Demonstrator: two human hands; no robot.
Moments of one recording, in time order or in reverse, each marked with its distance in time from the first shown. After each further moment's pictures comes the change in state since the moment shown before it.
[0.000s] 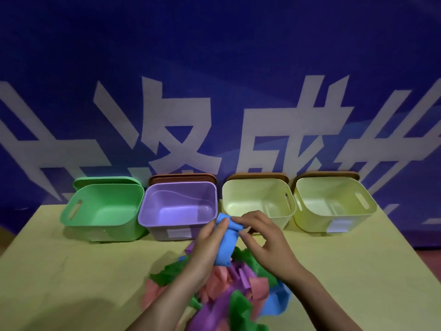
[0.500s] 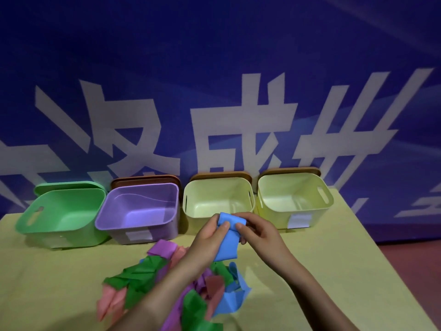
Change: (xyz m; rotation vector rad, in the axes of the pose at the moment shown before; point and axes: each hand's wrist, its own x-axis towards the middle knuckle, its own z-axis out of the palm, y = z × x) left_hand -0.004 -0.020 0.114 0.254 -0.192 0.072; right_hand -0.037 0.033 -0.104 0.354 -0.014 0.420
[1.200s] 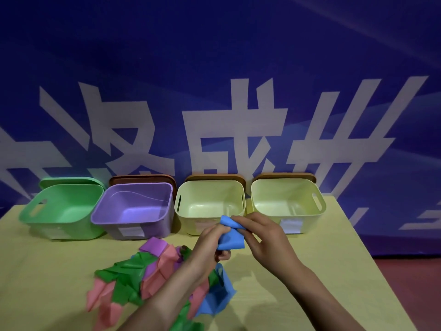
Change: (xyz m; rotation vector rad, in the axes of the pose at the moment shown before) left_hand 0.001 0.008 0.055 -0.373 0.052 -0.177; right_hand -0.005 0.024 -0.057 -0.605 0.058 -0.542
